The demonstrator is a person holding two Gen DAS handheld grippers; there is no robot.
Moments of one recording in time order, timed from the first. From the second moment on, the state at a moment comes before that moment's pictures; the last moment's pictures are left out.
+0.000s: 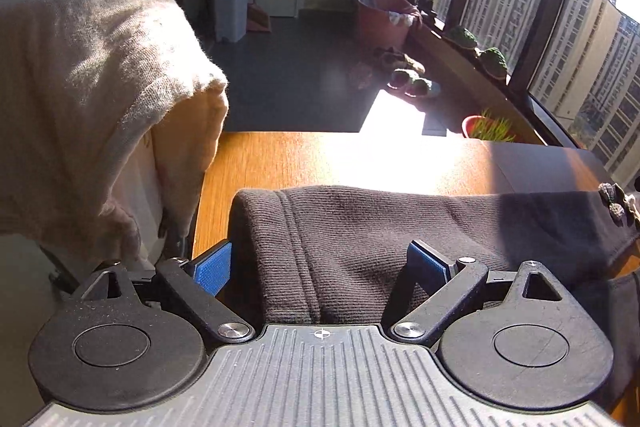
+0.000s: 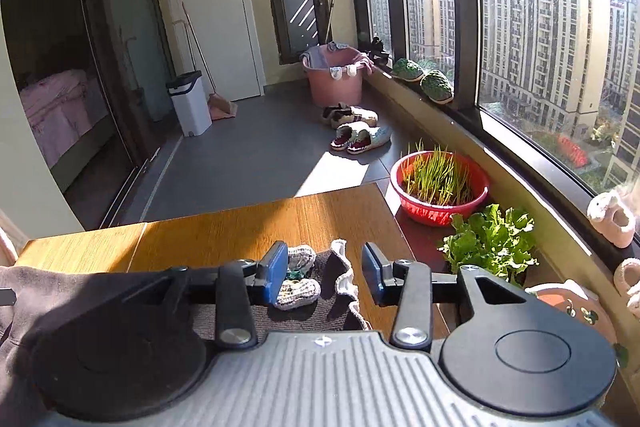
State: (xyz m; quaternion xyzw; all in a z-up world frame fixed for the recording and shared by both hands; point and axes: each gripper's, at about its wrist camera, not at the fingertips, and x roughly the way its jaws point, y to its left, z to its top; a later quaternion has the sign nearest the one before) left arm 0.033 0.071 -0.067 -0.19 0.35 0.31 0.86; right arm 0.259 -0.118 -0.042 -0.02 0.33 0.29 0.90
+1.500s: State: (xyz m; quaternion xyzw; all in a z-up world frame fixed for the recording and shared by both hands) left arm -0.092 -0.057 -0.030 -0.23 0.26 0.23 0.91; right arm 0.135 -0.196 0.024 0.01 0.21 0.43 0.88
